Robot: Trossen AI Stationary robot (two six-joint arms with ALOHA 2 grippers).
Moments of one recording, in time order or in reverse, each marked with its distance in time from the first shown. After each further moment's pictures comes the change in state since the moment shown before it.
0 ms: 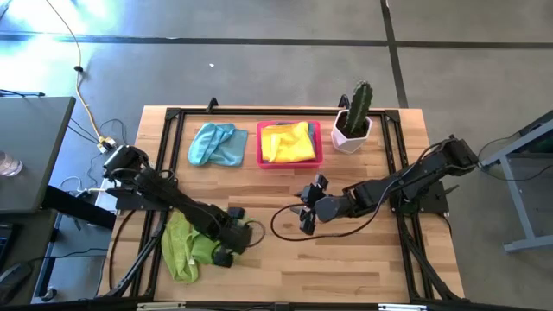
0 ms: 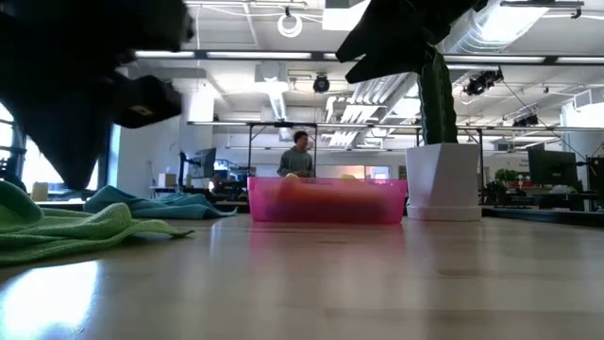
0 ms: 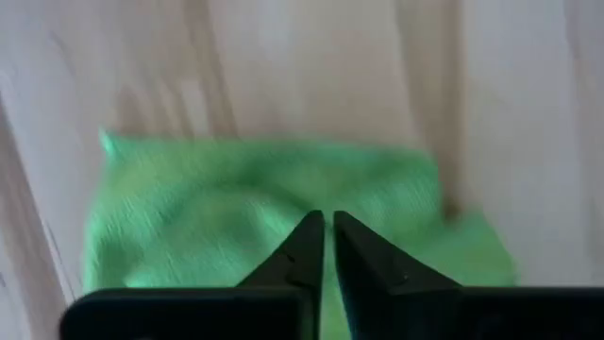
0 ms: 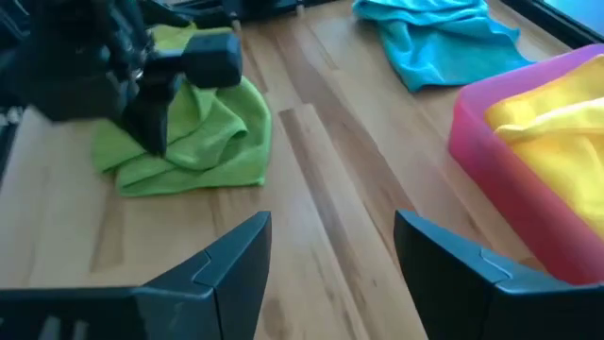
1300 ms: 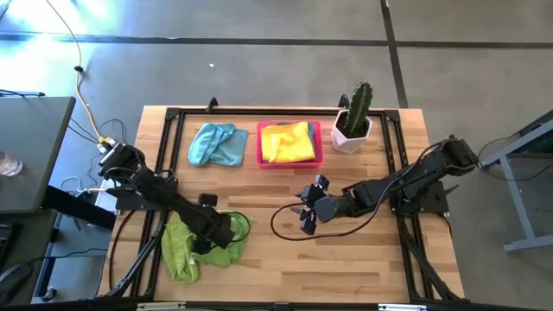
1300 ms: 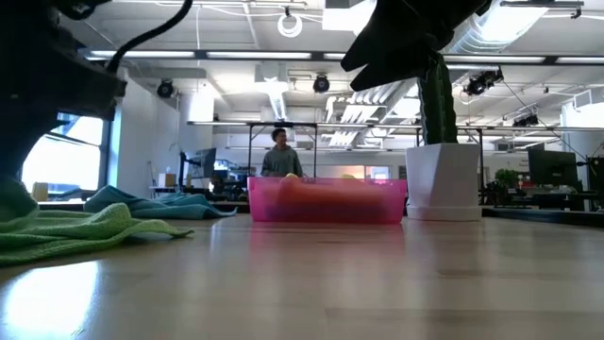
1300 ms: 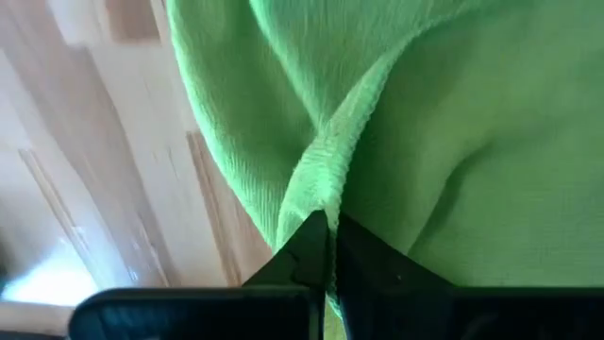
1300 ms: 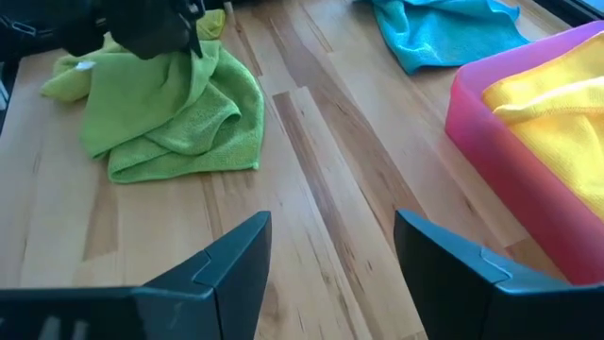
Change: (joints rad) left arm -0.015 -0.028 -0.046 -0.445 -0.033 -0.169; right arm 0.000 0.000 0.000 -0.041 -0.013 0.028
